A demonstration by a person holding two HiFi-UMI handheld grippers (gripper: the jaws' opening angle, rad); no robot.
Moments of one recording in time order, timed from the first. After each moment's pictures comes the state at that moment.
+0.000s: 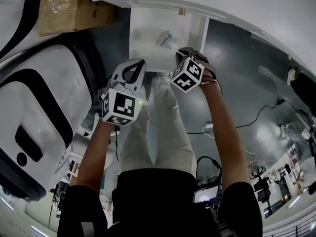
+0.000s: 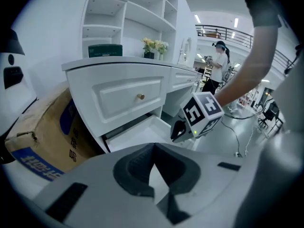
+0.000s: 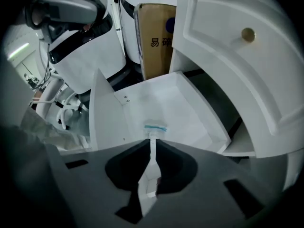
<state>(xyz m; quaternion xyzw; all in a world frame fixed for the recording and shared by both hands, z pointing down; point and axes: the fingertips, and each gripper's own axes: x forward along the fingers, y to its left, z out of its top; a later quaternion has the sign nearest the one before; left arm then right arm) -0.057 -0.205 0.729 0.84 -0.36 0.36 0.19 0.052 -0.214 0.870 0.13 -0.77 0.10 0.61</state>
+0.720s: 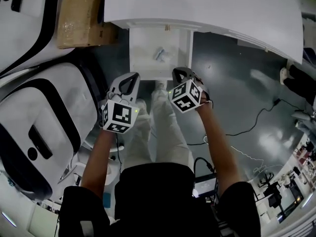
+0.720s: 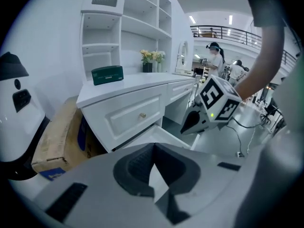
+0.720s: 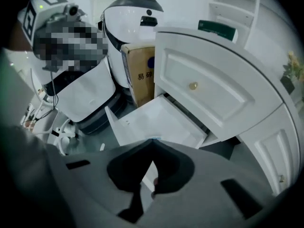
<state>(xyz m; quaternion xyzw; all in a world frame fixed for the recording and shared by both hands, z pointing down) -0.068 -0.198 0.649 0.84 -0.38 0.35 0.15 0.057 -0.201 0.745 0.26 -0.79 0.14 0.54</state>
